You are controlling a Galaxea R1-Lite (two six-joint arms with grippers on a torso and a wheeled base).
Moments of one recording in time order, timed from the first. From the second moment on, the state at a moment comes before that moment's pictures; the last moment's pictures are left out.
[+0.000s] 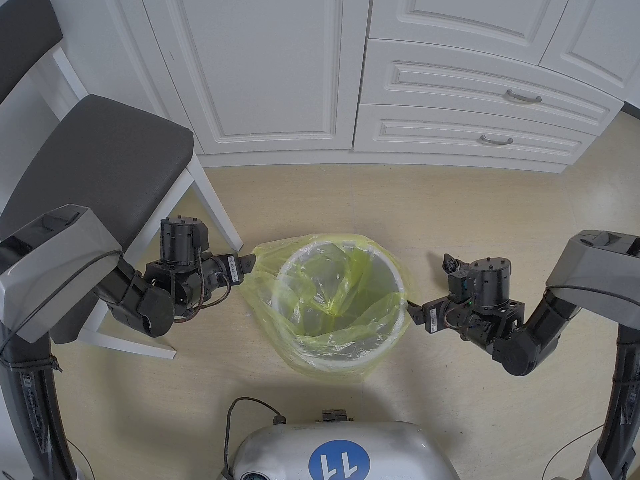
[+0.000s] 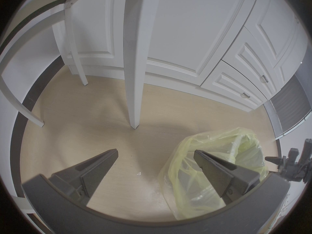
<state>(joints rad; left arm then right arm) -0.30 2.21 -1.04 -0.79 0.10 -0.28 0.39 2.21 -0.75 -1.06 -0.17 -0.03</state>
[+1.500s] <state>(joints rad) -0.09 2.11 -0.74 -1.04 -0.57 -0.26 0.42 2.29 -0.58 -1.41 -0.17 0.18</state>
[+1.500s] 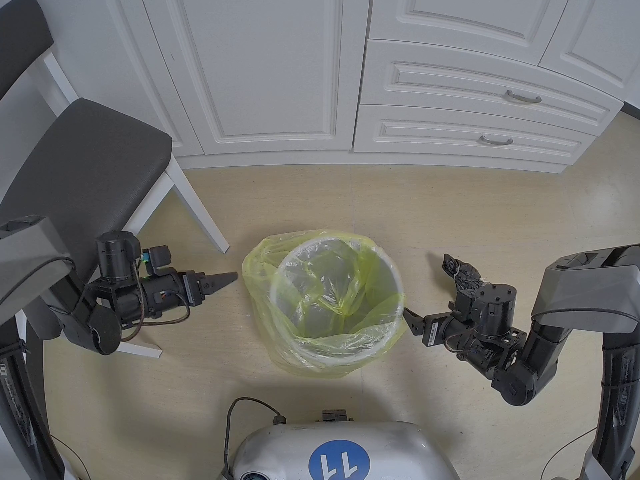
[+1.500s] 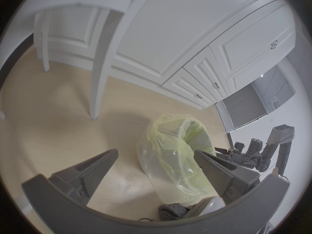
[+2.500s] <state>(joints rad) -0.23 2.39 -0.94 -1.01 -0.25 -0.38 0.41 2.31 -0.57 -1.41 -0.19 0.16</state>
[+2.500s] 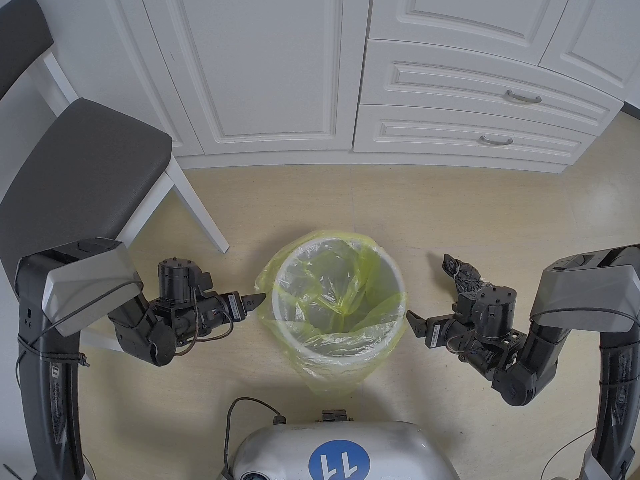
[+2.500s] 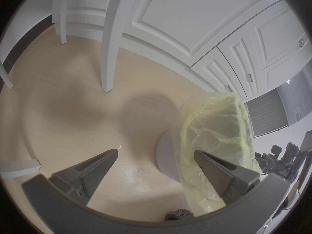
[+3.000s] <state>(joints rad) -0.25 2.52 -1.17 -0.85 -0.04 -0.38 0.41 2.35 -0.61 -1.42 -0.19 0.15</state>
